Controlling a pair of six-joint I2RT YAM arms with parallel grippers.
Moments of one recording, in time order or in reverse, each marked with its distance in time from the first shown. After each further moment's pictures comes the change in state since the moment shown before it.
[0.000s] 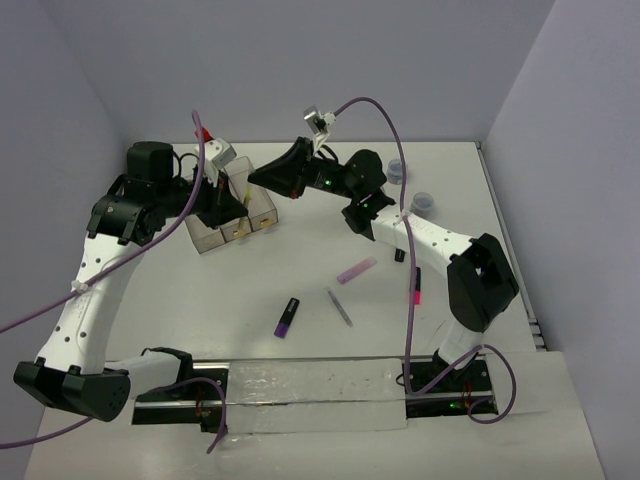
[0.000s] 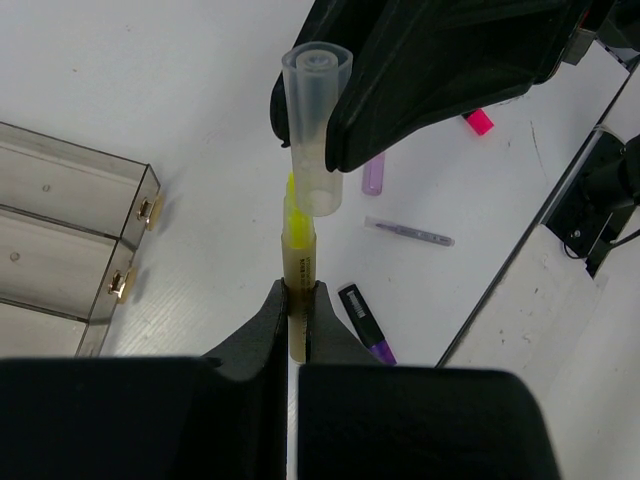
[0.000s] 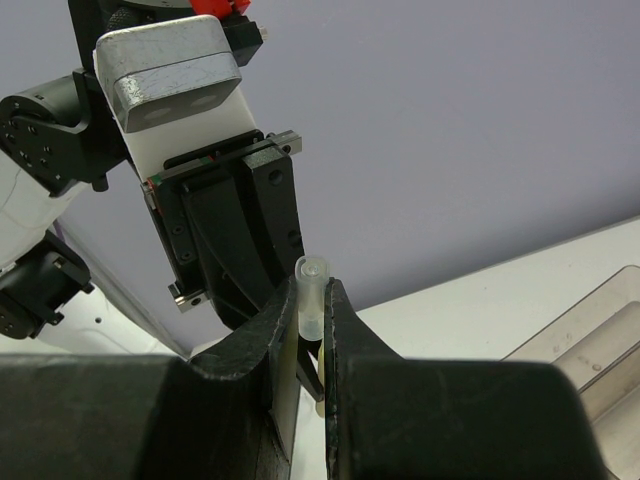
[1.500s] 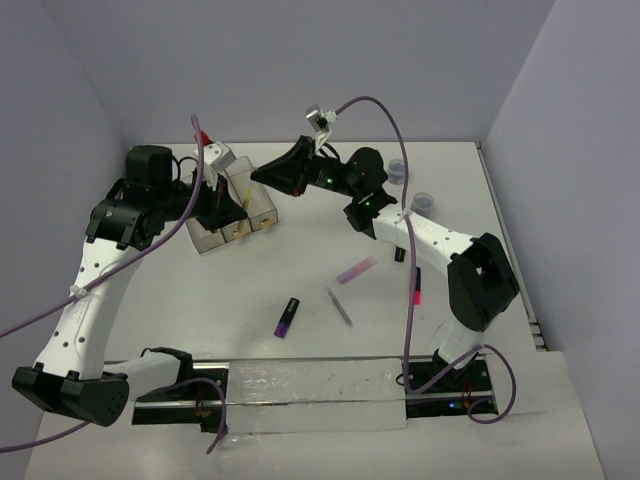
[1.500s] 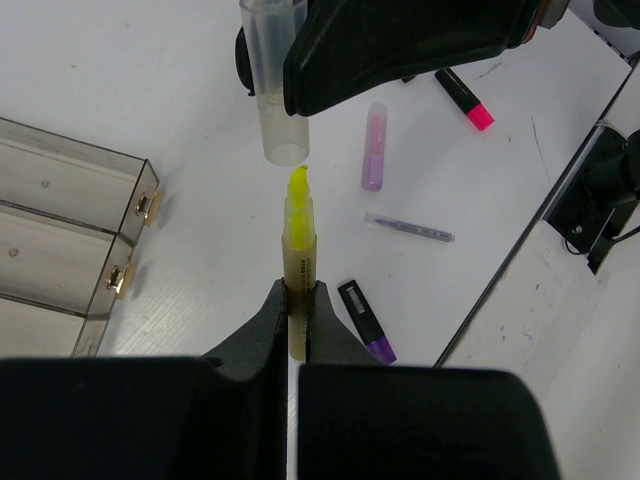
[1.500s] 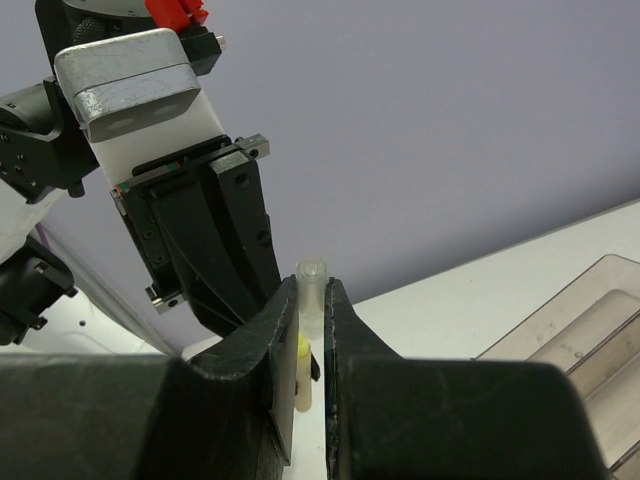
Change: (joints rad) left arm 0.000 -0.023 -0.024 0.000 -0.004 0.005; right arm -0.016 0.000 0.002 -0.027 0.004 -0.013
